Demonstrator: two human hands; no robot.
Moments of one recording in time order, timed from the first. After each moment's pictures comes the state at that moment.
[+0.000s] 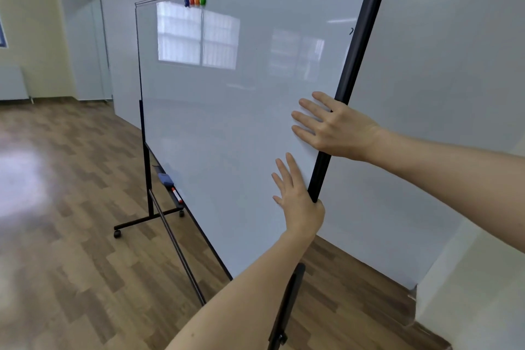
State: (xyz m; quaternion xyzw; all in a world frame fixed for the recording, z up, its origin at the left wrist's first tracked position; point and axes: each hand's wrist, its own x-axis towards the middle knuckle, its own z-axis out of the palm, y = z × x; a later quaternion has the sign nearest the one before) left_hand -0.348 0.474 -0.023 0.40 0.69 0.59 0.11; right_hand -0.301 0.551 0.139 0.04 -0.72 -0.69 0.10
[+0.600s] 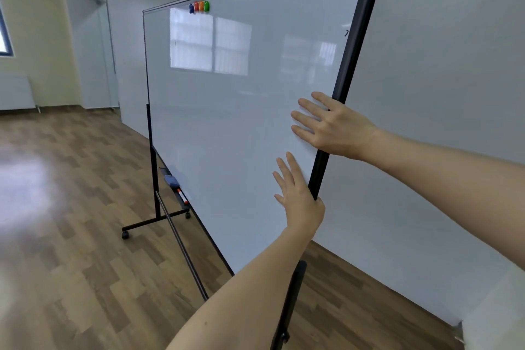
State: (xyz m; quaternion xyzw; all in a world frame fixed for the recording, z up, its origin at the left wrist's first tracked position) left_hand -0.553 0.589 -0.024 0.41 0.71 0.57 0.09; right_hand -0.507 0.659 0.138 0.02 -0.73 -0.68 0.11
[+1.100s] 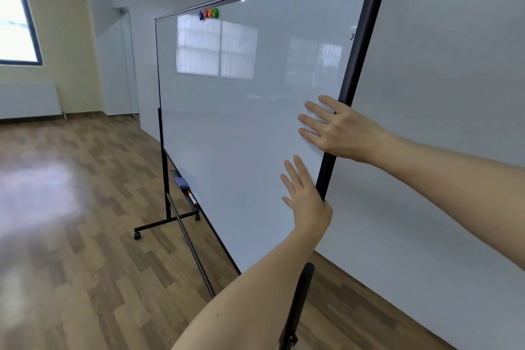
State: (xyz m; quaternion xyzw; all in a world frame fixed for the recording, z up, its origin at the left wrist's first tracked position) left_hand -0.692 0.732 -0.022 0.39 0.73 0.55 0.07; right_hand -0.648 0.804 0.137 0.05 -0.73 -0.67 0.13
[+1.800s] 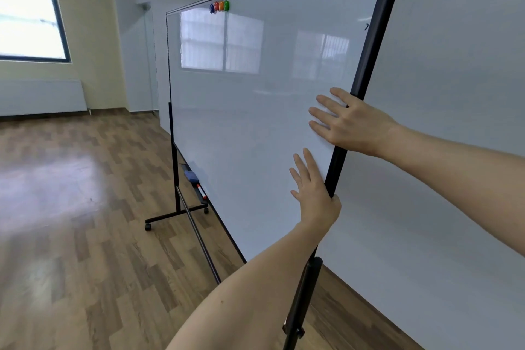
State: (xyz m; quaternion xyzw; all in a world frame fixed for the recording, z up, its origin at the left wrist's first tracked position) left_hand -0.878 0.913 -0.018 0.38 0.72 0.58 0.09; right_hand -0.839 0.995 0.137 0.03 -0.72 -0.69 0.12
